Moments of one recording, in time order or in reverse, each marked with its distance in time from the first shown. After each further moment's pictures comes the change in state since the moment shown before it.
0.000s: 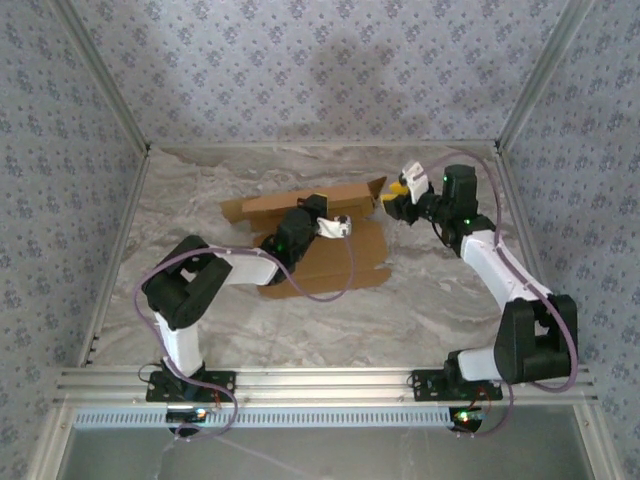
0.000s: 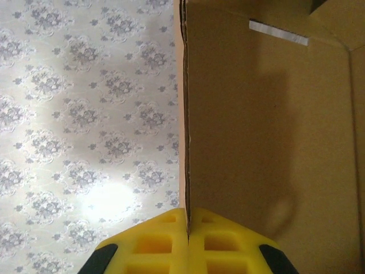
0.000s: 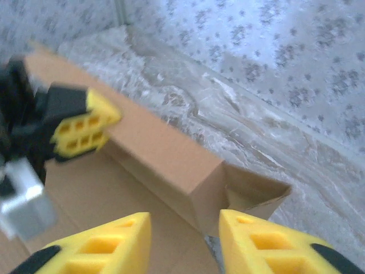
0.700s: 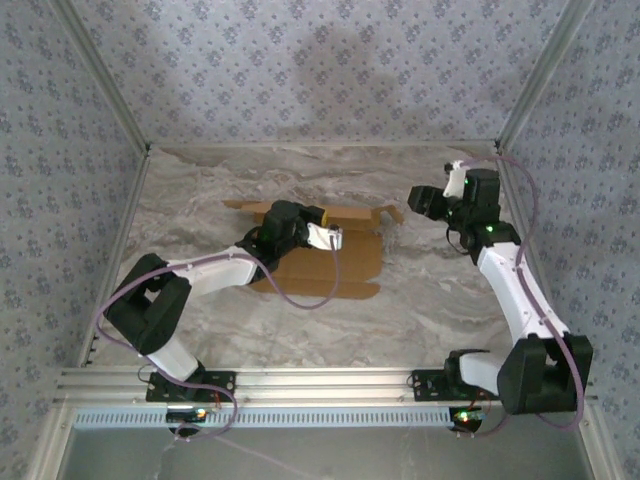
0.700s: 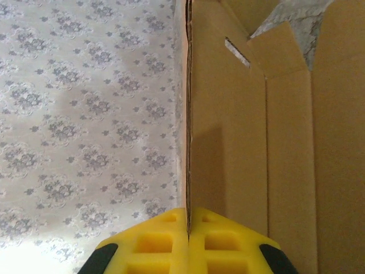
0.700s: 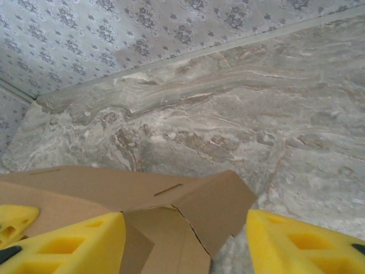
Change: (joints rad) left arm 0.037 -0.226 -0.019 -0.420 0.298 -0.105; right arm -0.080 -0.171 -0.008 -0.249 0.271 0.626
